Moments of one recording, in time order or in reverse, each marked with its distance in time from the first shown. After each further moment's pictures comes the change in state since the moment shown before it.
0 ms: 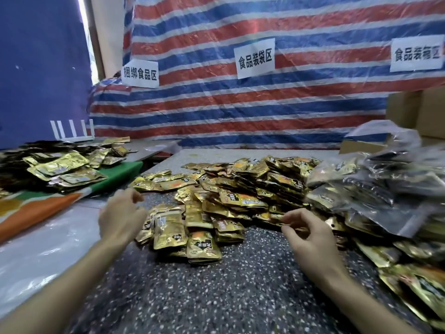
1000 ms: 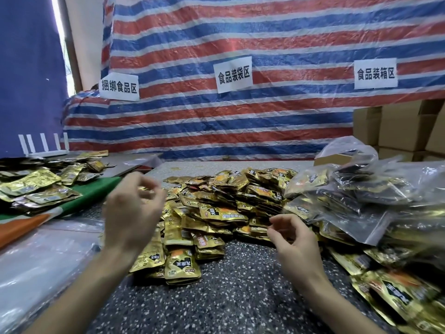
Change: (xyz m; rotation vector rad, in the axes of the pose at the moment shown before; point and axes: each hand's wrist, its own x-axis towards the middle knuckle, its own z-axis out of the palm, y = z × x) left_hand -0.035 0.099 -0.030 -0.505 0.250 0.426; right_hand 0.004 -0.004 -0.009 0.139 0.127 0.112
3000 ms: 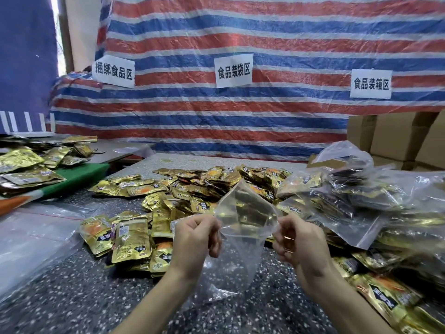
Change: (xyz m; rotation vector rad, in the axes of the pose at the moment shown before) left_hand -0.076 0.038 0.078 -0.944 -0.357 -0.556; right_hand 0.006 -0.023 -0.021 0.364 -0.114 0.279
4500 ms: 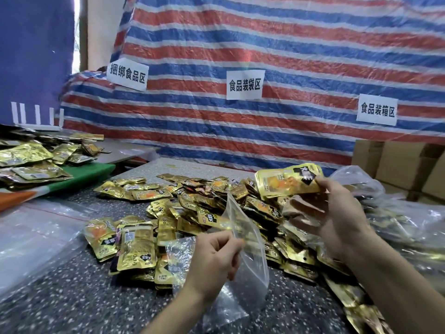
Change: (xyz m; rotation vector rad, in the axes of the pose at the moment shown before) left_hand -0.006 0.003 0.008 0.021 -0.084 0.047; right_hand 0.029 -0.093 0.013 -0.008 0.114 0.000
